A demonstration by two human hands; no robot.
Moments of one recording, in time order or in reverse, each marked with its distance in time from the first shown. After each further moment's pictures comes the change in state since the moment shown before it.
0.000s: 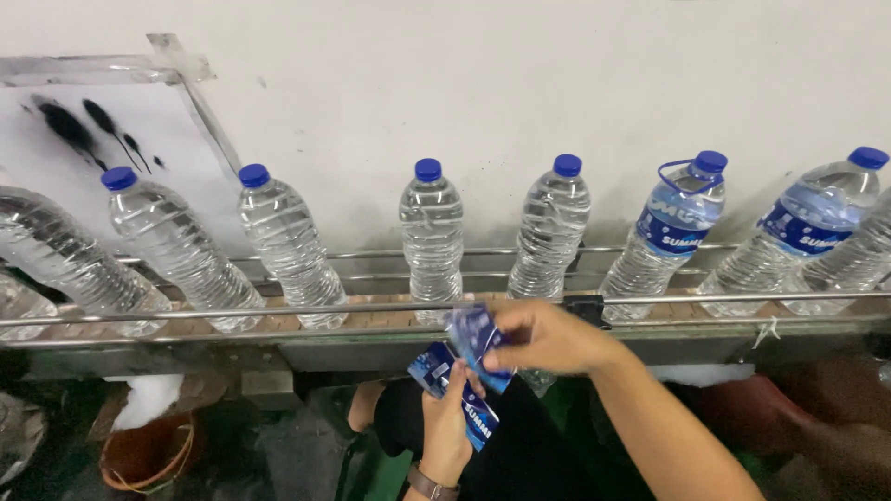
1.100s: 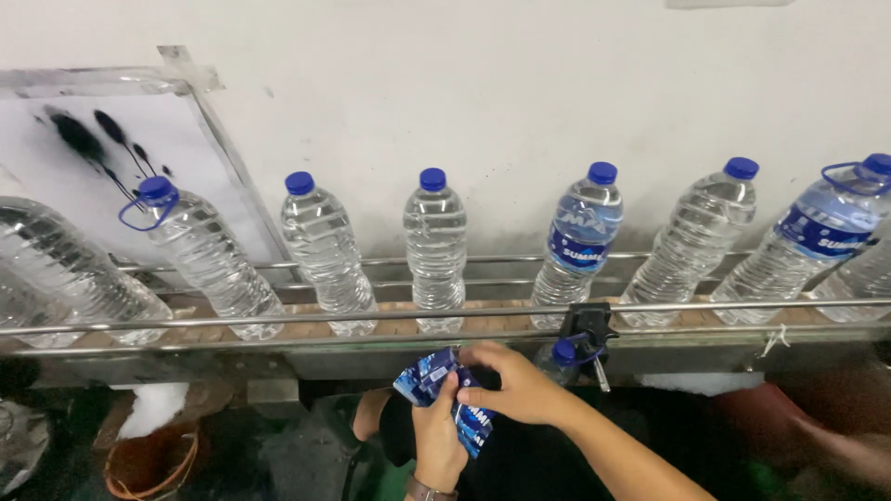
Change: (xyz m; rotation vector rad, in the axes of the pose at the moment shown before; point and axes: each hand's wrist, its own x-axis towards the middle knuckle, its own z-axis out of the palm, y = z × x) left_hand 0.024 0.169 -0.107 -0.075 0.112 -0.007; right_hand 0.140 0.048 0.178 -0.329 0.364 0.190
